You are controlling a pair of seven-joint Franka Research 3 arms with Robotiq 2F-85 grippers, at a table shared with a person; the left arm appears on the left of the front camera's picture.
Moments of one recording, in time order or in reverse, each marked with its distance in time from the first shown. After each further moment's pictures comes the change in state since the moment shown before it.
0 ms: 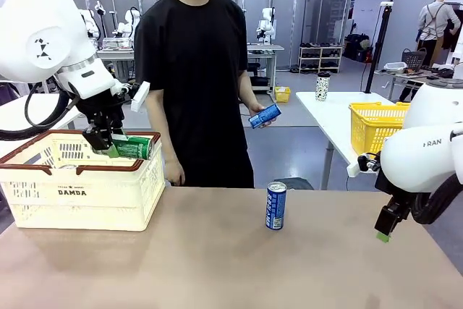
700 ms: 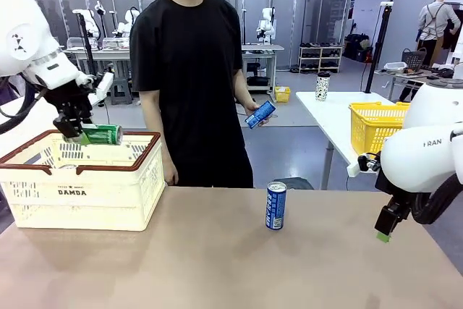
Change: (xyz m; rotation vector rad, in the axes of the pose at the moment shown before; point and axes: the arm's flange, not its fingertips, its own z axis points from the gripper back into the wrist) left arm -0.116 0.058 -0.009 0.026 -0.009 0.101; right arm 0.000 0.000 0.000 0.000 0.000 0.000
